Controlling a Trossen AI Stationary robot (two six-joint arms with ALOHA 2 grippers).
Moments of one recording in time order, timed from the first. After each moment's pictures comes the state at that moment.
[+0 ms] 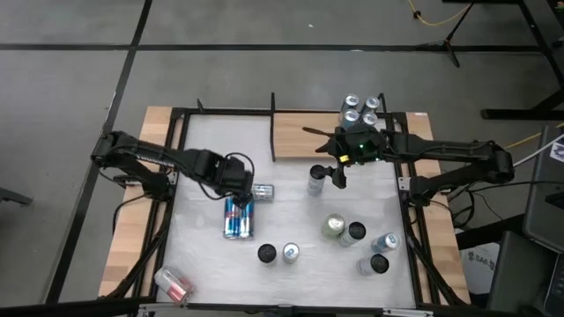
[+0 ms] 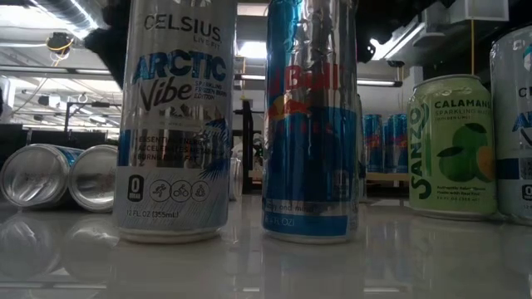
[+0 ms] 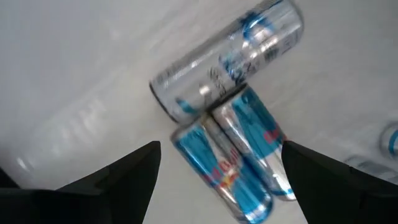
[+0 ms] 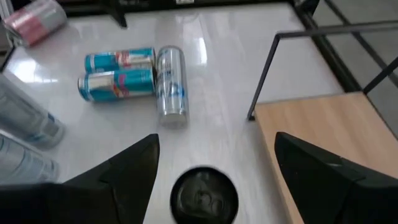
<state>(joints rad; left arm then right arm) -0.16 1.47 1.26 -1.20 -0.15 -1.17 -0.15 1.21 1.02 -0.41 -0.08 -0.03</state>
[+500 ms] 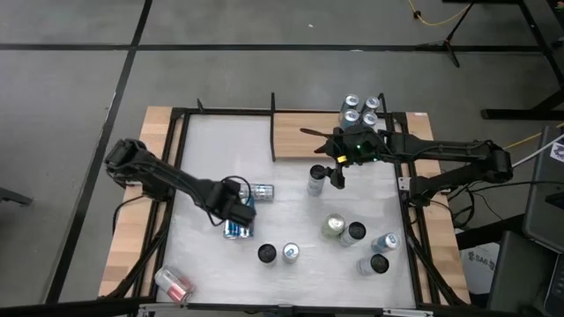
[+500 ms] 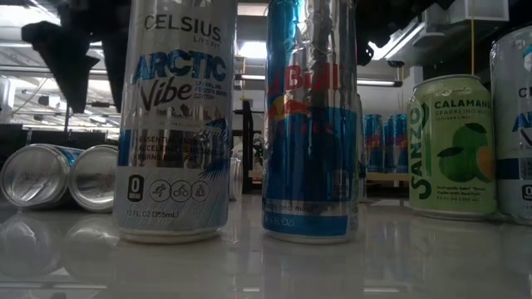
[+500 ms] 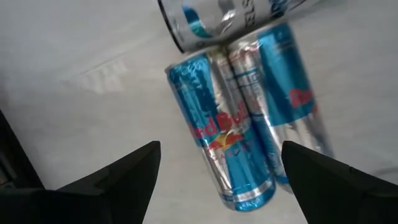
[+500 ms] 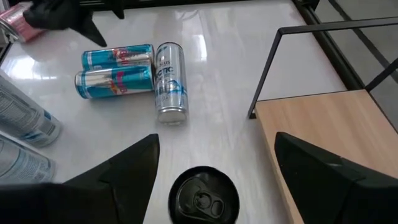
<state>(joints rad) -0.35 1.65 1.26 -1.22 -0.15 -1.59 -0.15 1.22 1.02 -0.41 -0.08 -0.03</state>
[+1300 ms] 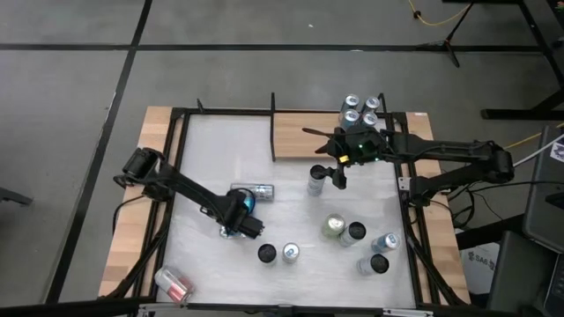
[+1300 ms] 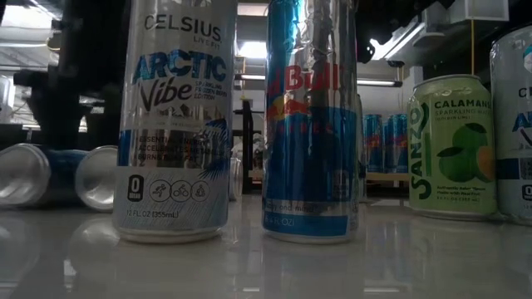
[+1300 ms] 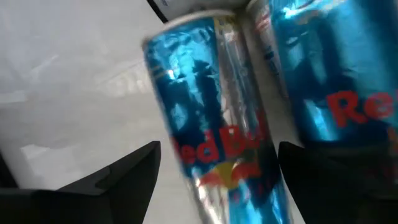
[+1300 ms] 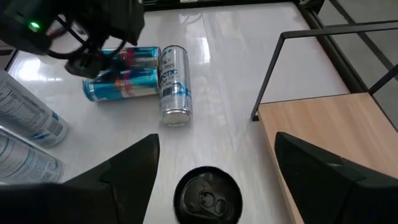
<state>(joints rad) -0.37 1.83 1.18 -1.12 -0.15 -1.59 -0.15 1.20 1.02 -0.42 -0.10 -0.03</state>
